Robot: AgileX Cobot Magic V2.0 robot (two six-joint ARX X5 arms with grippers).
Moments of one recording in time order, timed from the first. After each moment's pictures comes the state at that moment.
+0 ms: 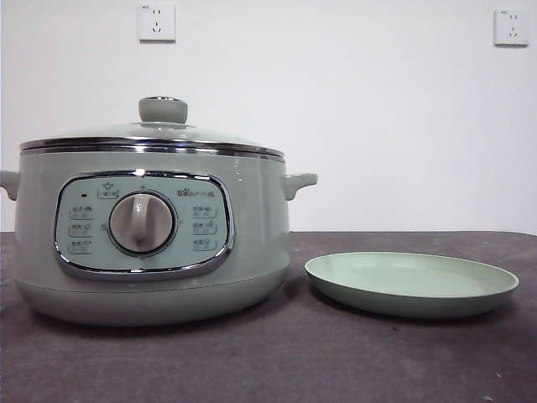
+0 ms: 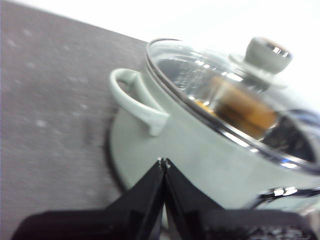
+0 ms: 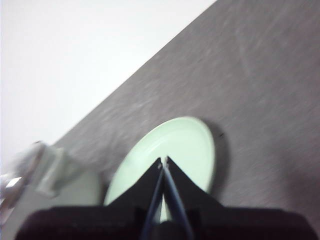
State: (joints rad) left arm -0.05 0.00 0.03 -0.19 0.31 -0.40; right arm 0.07 0.03 0.02 -0.13 -0.17 0.70
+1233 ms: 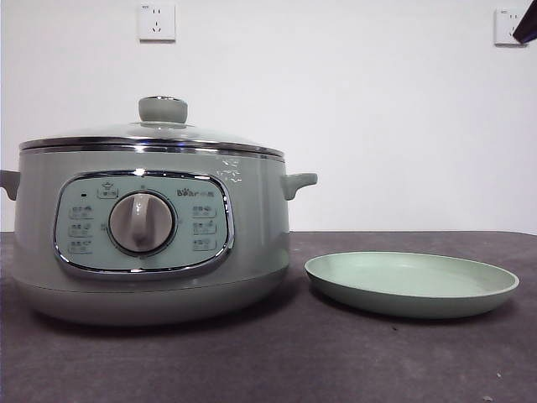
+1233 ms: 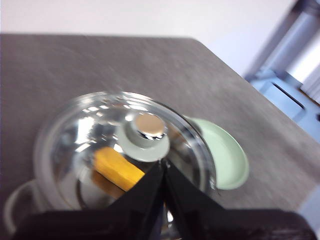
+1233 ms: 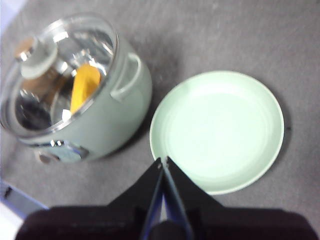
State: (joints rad) left arm -0.05 0.76 0.90 -0.58 0.62 -0.09; right arm 0.07 0.89 0.94 -0.80 -0.52 -0.01
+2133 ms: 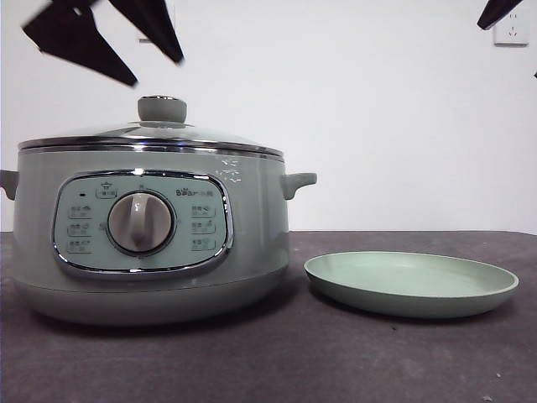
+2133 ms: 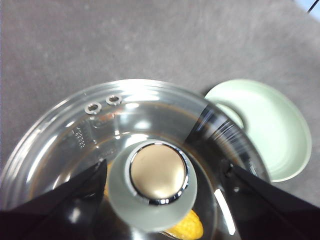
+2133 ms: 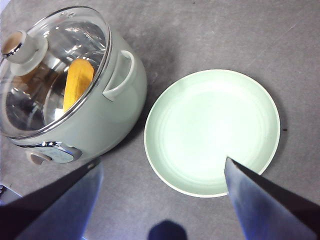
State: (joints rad) left arm -0.43 1.28 1.15 -0.52 0.17 -0.03; right arm 0.07 0.93 0.95 -0.78 -0.52 -0.02
